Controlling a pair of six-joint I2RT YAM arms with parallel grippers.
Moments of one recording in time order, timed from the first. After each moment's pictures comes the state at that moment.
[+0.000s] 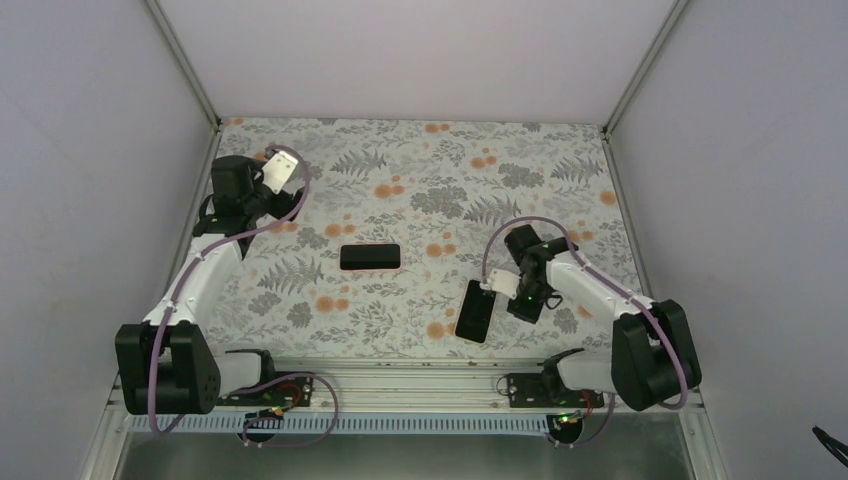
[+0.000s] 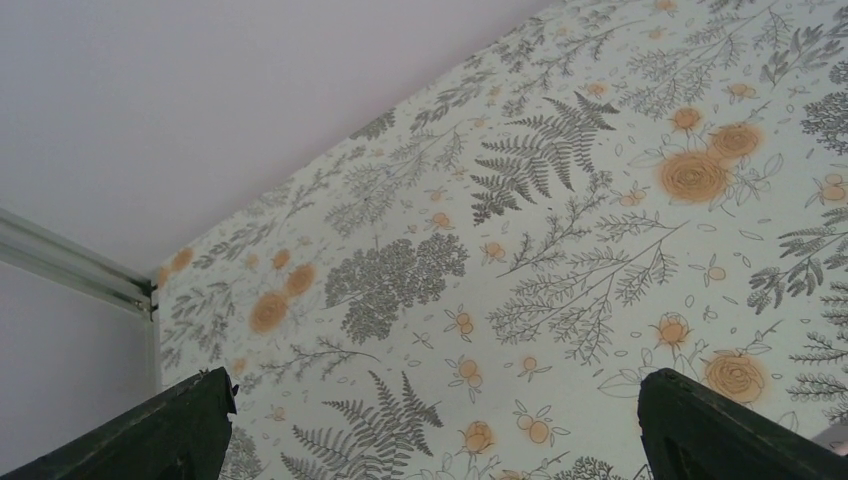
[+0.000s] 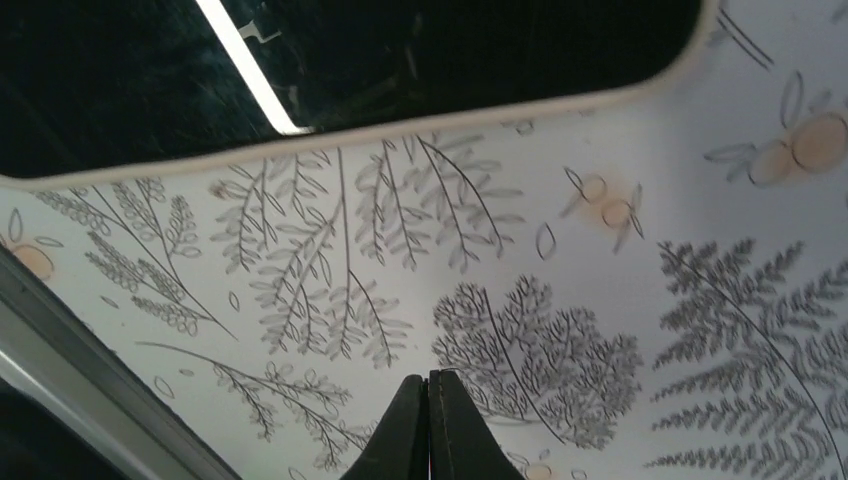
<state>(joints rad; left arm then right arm) 0.02 1.22 0.87 -0.15 0.20 0.52 0.36 1.28 0.71 -1.01 -0.01 -0.78</state>
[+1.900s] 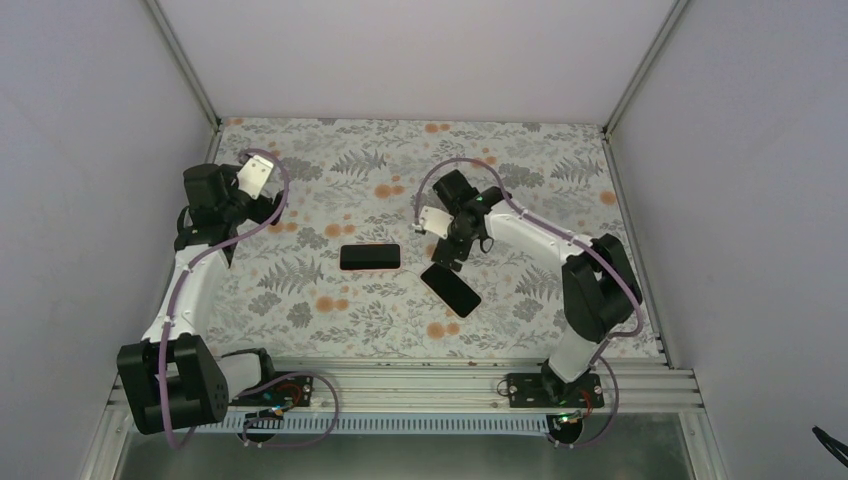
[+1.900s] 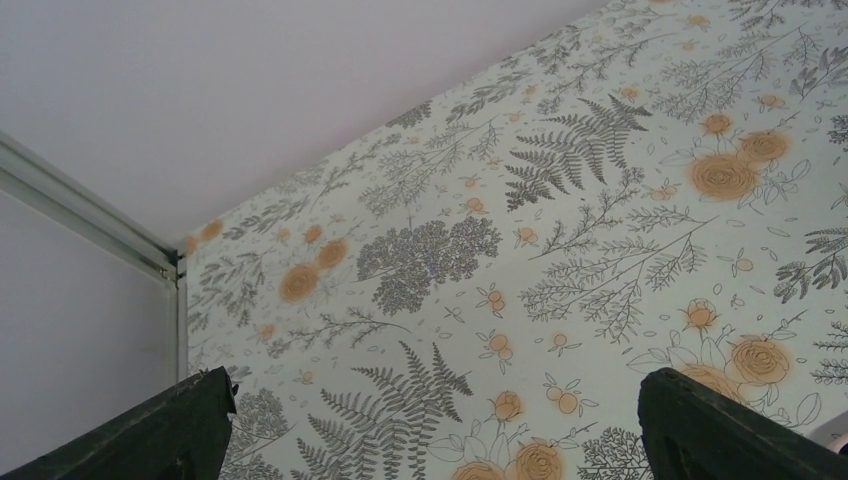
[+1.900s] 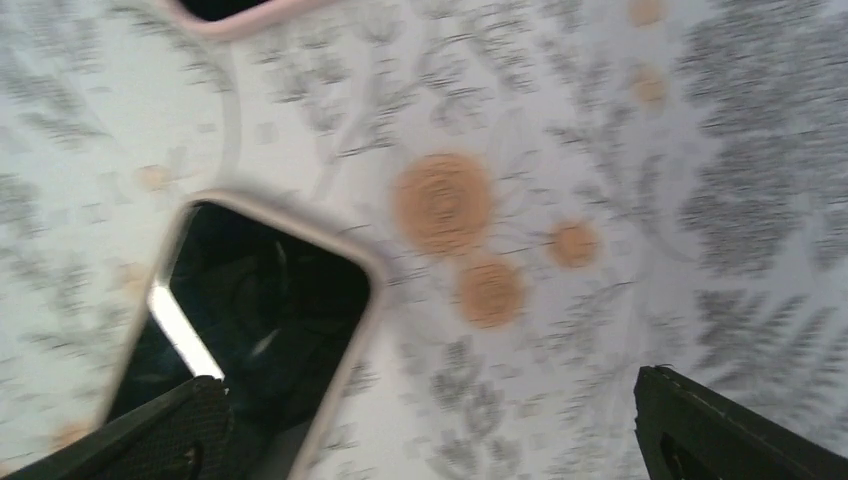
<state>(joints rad) 0.17 1.16 0.82 -0.15 0.33 0.51 0.63 1.73 1.27 -0.75 0.01 -0.63</state>
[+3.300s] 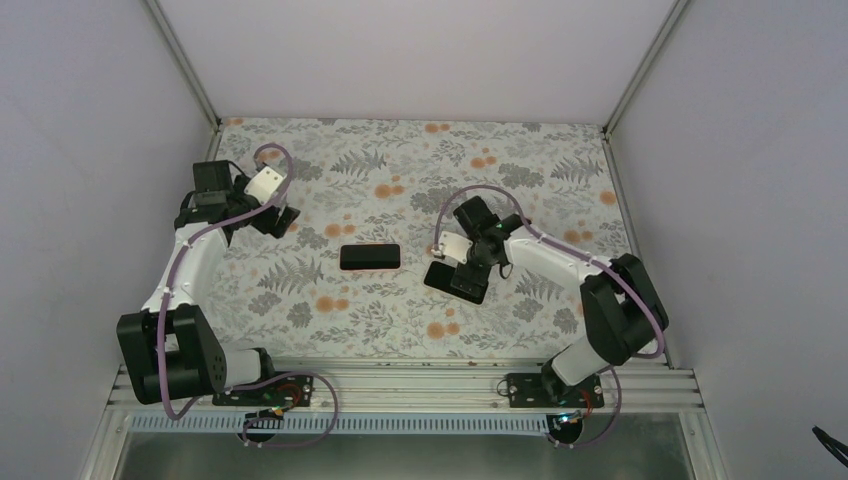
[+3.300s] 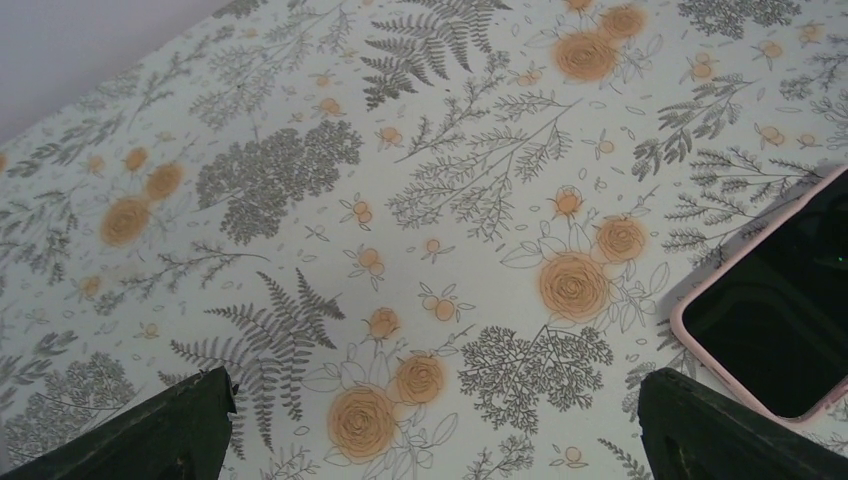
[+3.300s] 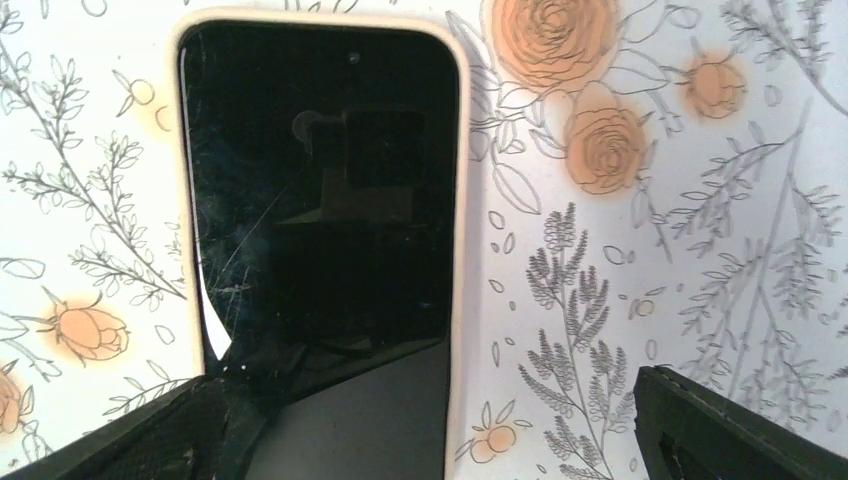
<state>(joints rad) 0.17 1.29 0.95 -0.47 0.44 0.63 0.61 1.55 0.96 -0.68 -0.02 -0.64</state>
